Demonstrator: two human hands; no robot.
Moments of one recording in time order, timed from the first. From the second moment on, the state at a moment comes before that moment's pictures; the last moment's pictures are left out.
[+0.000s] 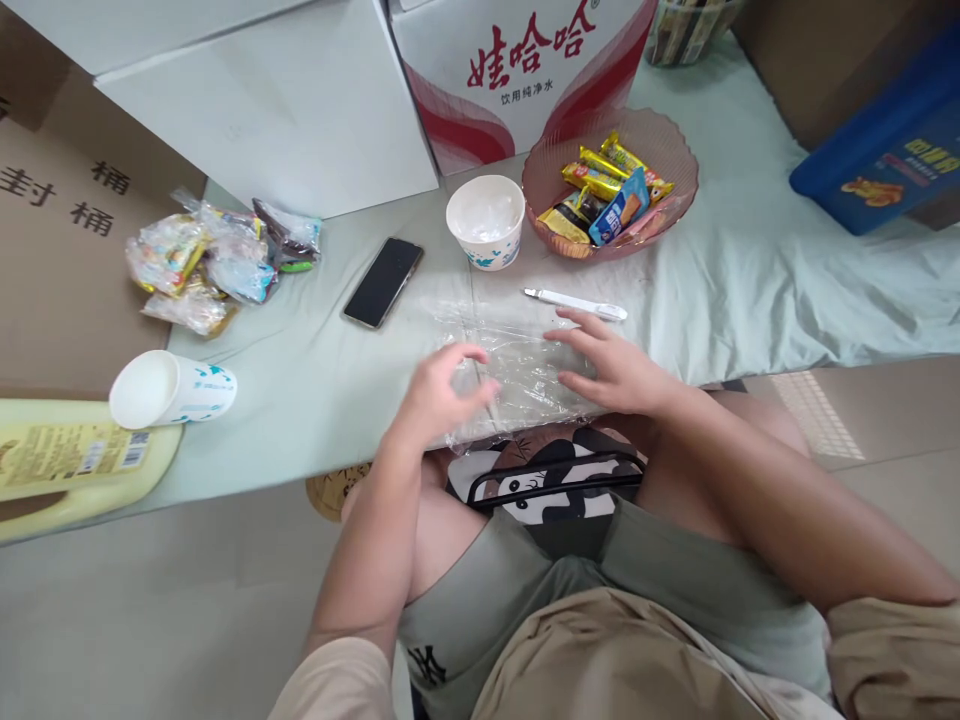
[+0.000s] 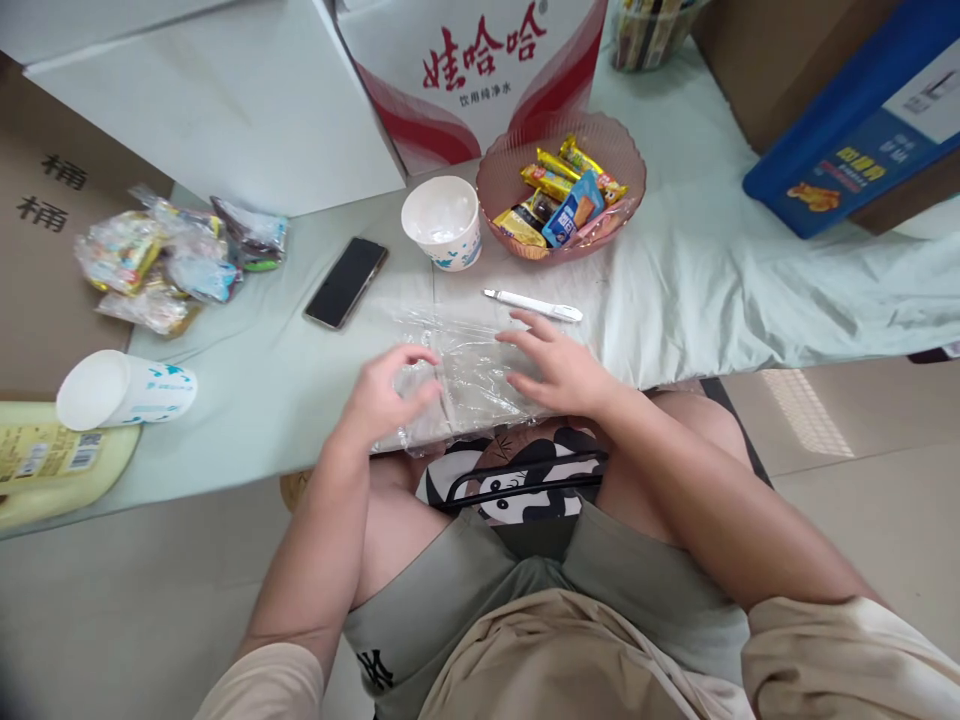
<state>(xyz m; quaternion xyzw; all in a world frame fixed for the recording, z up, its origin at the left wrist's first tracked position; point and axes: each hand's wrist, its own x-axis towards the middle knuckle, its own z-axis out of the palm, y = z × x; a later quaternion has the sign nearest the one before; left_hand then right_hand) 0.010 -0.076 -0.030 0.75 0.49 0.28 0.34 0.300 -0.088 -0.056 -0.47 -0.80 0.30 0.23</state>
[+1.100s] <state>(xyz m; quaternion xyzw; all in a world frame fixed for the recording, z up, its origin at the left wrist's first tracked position) -0.021 -0.073 -0.034 0.81 0.40 0.26 0.34 0.298 -0.072 -0.043 -0.56 -0.41 0.50 0.52</state>
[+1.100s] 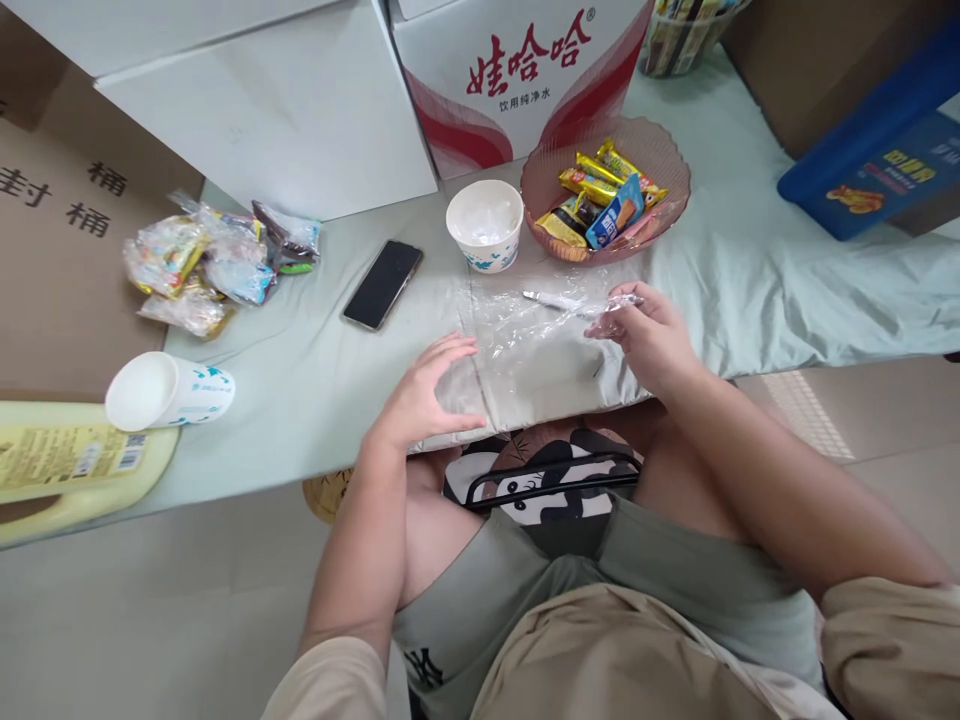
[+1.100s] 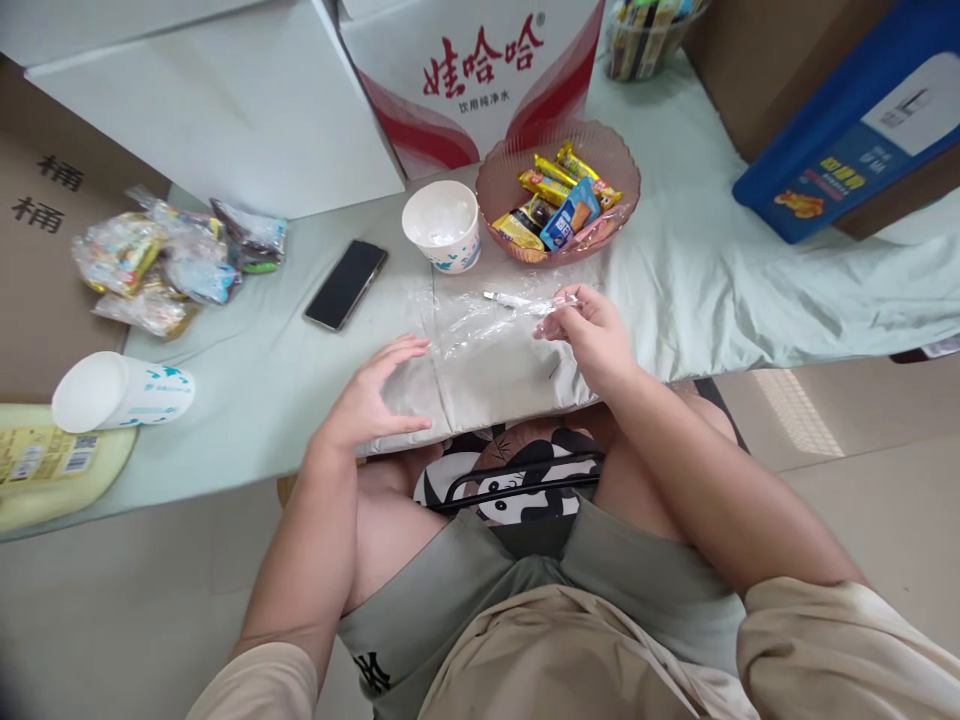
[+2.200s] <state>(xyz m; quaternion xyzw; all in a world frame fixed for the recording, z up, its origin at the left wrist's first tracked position) 0.002 -0.049 -0.039 0.38 0.53 0.55 0.52 0.282 -0.065 -0.049 -0.58 -0.45 0.48 0.48</state>
